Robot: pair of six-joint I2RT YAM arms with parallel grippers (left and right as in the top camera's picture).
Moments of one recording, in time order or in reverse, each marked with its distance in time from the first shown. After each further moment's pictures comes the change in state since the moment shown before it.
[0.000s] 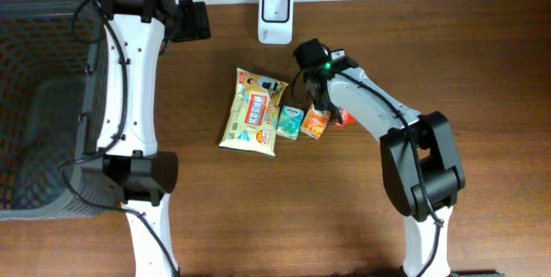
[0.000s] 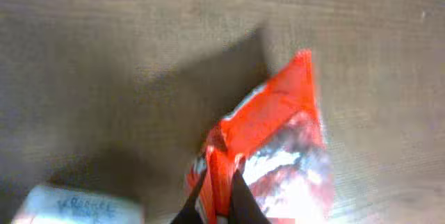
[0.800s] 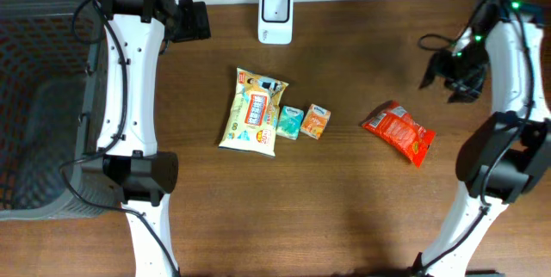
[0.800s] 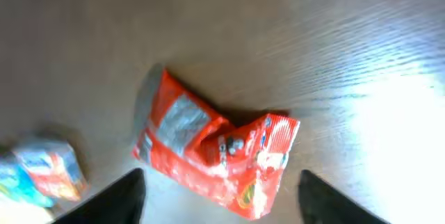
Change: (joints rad) left arm 0.000 0.000 0.000 0.000 0.000 0.000; right arm -0.664 0.072 0.463 -0.657 -0.634 -0.192
